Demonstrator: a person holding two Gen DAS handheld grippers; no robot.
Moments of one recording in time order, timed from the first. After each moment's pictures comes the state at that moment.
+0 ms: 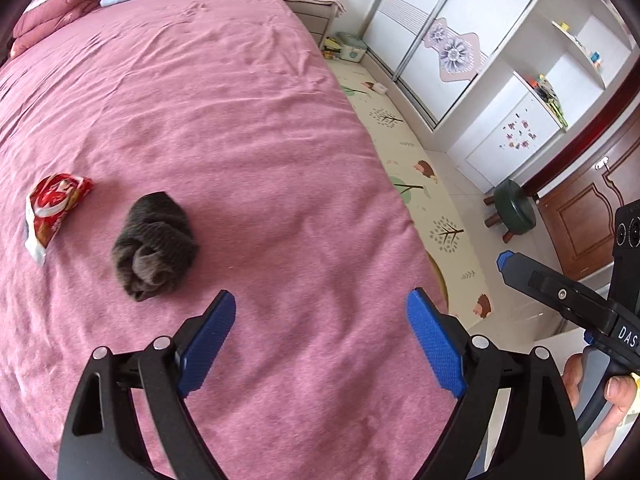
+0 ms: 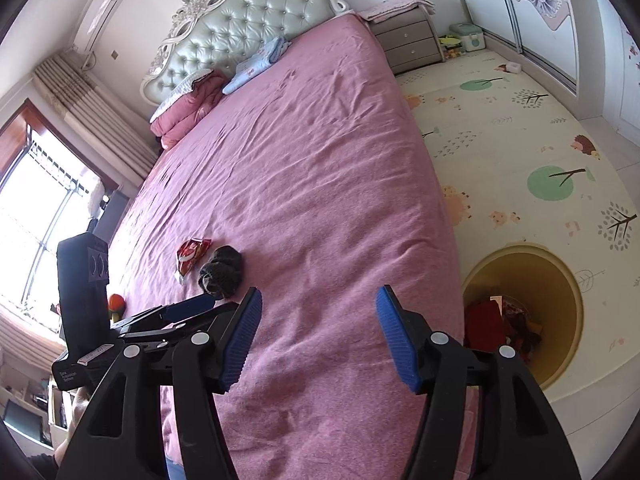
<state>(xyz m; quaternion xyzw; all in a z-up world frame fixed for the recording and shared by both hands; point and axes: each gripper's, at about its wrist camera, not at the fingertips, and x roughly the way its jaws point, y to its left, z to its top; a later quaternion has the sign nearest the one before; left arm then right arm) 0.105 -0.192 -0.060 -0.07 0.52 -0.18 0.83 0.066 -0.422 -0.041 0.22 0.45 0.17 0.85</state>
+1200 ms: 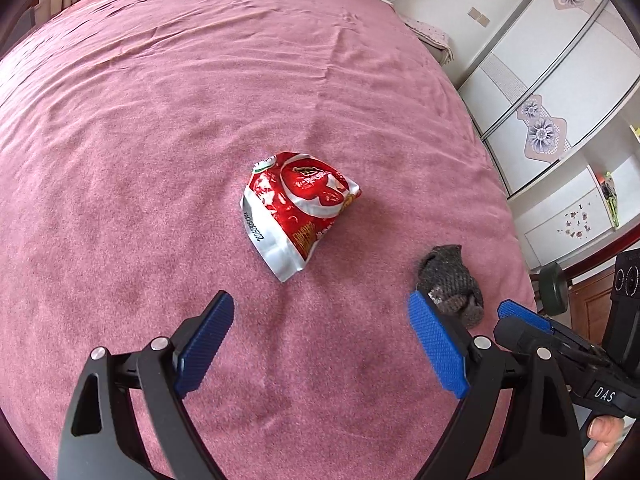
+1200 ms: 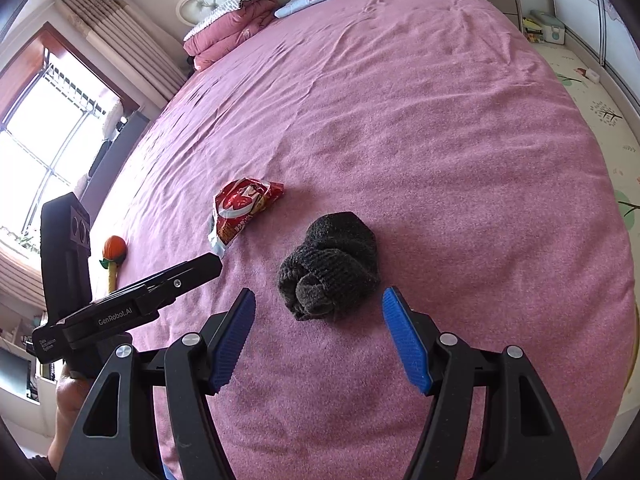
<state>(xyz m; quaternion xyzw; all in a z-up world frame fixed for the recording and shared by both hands) 0.142 0.009 -0.093 -0.16 0.51 -0.05 0.84 0.140 -0.230 -0.083 0.14 0.52 0.25 0.81</state>
